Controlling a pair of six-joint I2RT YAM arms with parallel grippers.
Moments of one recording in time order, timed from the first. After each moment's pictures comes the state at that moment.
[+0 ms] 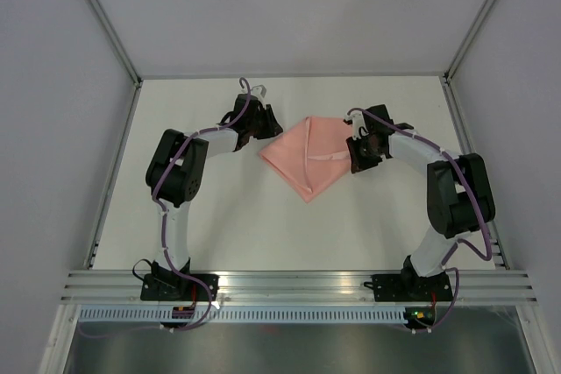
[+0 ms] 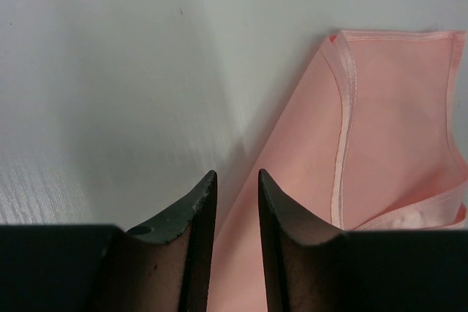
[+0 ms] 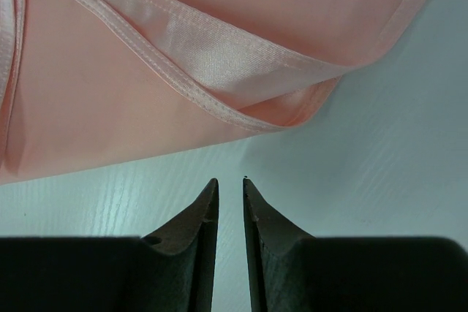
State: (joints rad) left arm -0.39 2.12 1.35 0.18 0.21 -0.48; right arm 0.23 1.73 1.12 -0.53 -0.20 -0.08
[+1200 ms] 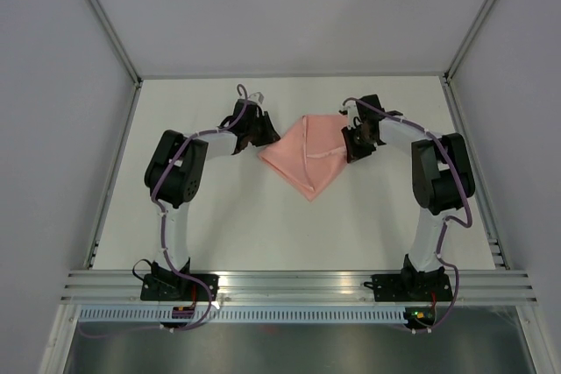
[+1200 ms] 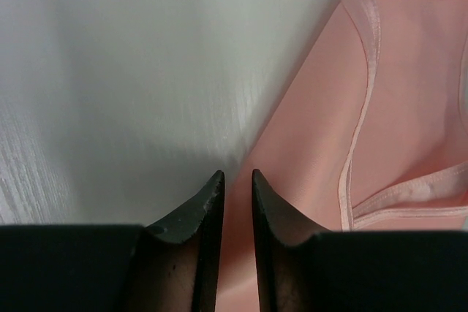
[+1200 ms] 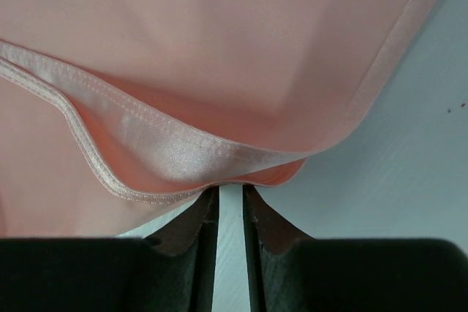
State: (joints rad) left arm -0.39 2.12 1.31 0.13 0.21 -0.53; right arm 0.22 1.95 1.31 -0.53 -0.18 -0.08
